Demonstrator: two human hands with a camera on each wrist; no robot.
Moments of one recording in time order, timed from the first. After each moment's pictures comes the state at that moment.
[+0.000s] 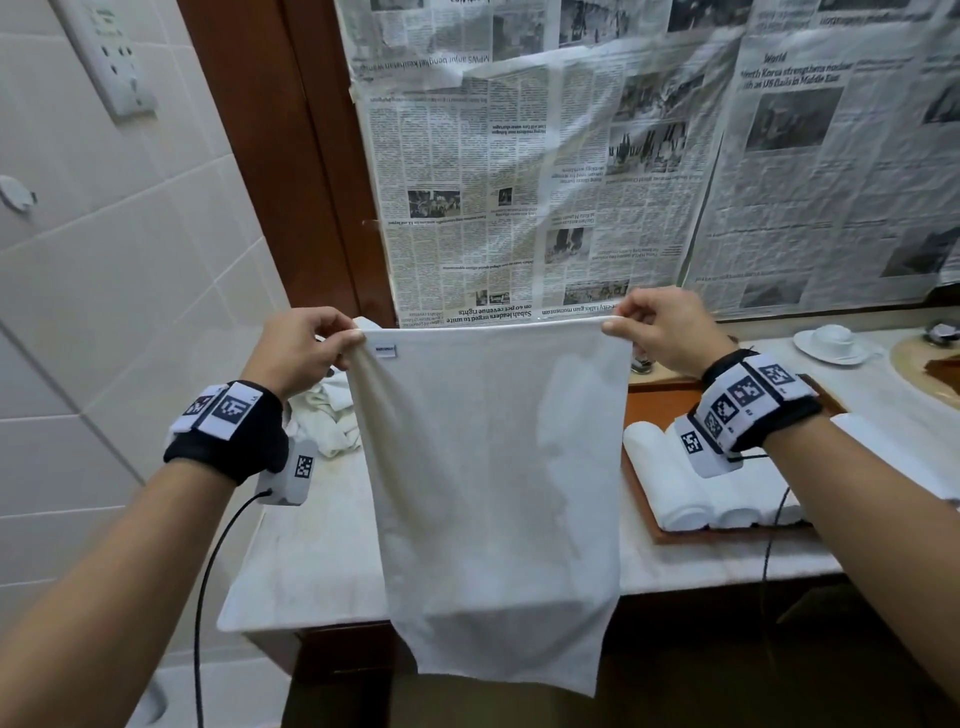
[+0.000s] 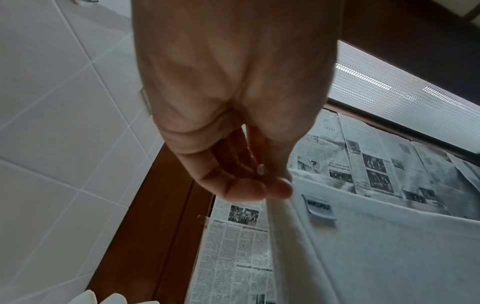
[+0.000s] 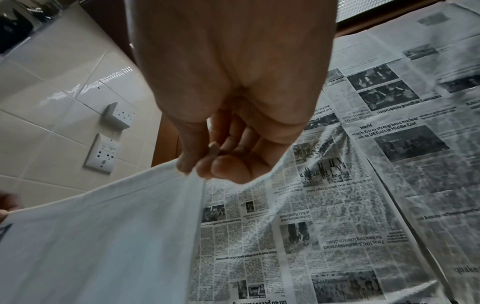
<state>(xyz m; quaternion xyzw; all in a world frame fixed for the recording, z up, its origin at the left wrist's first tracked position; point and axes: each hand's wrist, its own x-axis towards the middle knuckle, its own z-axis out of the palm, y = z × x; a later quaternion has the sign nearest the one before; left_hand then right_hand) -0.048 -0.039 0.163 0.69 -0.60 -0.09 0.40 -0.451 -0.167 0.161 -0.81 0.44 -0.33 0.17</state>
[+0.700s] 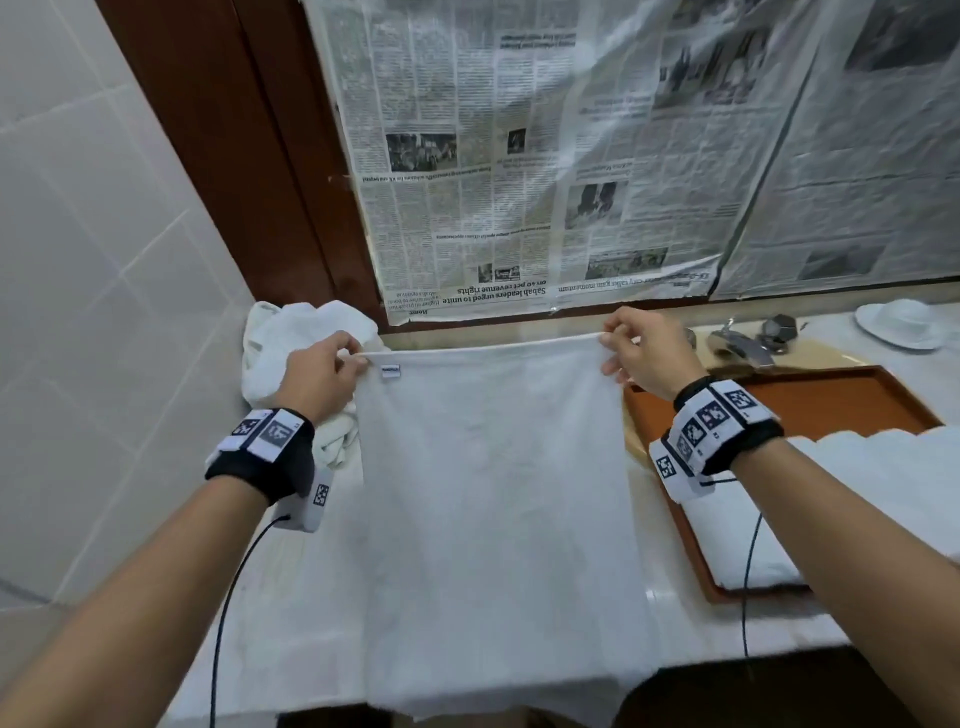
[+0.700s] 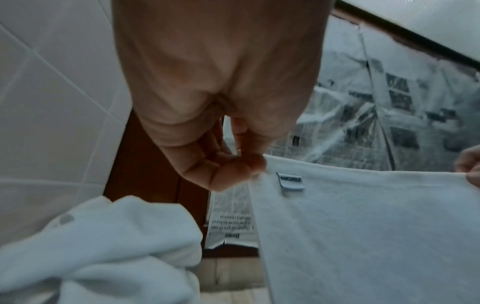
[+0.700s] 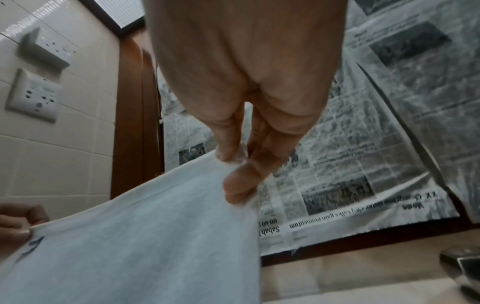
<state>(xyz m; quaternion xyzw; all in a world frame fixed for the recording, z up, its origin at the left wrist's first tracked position) 0.000 -0.183 0.050 0.77 -0.56 -0.08 0.29 -0.384 -0.298 0.053 -0.71 0.51 -0.35 0.32</state>
